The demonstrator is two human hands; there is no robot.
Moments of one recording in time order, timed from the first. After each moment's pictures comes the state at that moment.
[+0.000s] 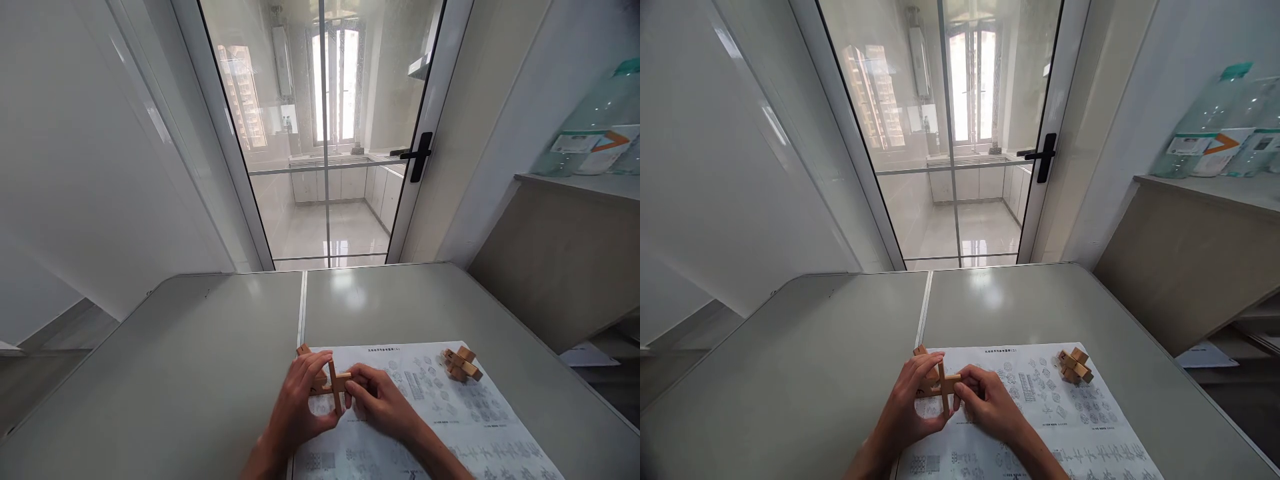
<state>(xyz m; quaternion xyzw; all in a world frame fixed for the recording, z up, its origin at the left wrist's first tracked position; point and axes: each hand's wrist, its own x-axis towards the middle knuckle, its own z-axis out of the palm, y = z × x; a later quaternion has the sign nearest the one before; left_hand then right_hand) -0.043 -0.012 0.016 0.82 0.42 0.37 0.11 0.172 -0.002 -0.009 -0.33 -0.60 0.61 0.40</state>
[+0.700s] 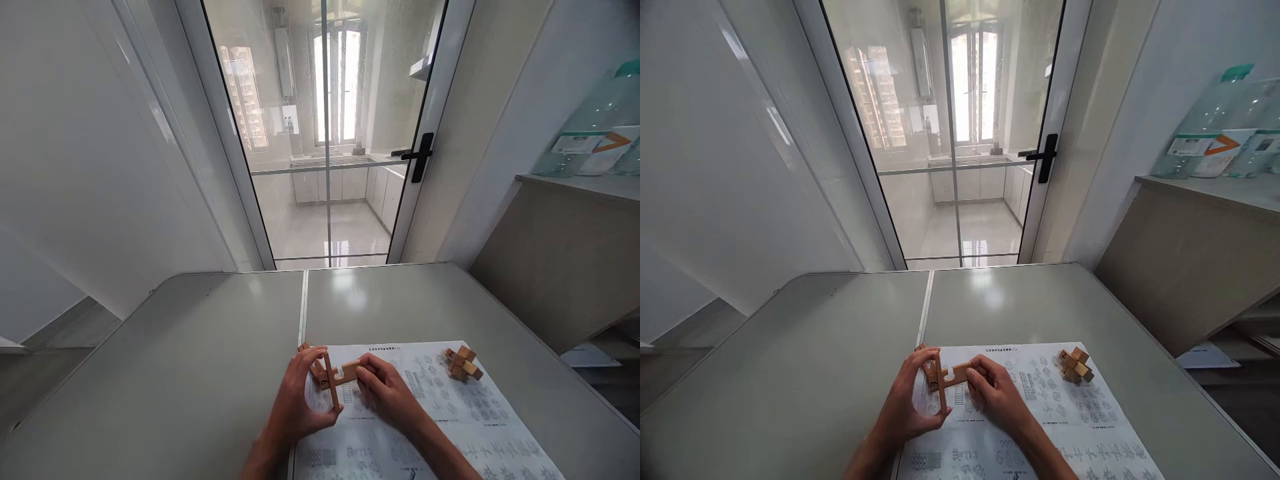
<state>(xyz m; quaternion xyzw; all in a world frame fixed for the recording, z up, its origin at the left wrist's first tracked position) -0.049 -0.012 0.010 0.79 0.45 0.37 0.15 0.179 0.004 -0.018 -0.35 -0.50 0.65 0.45</state>
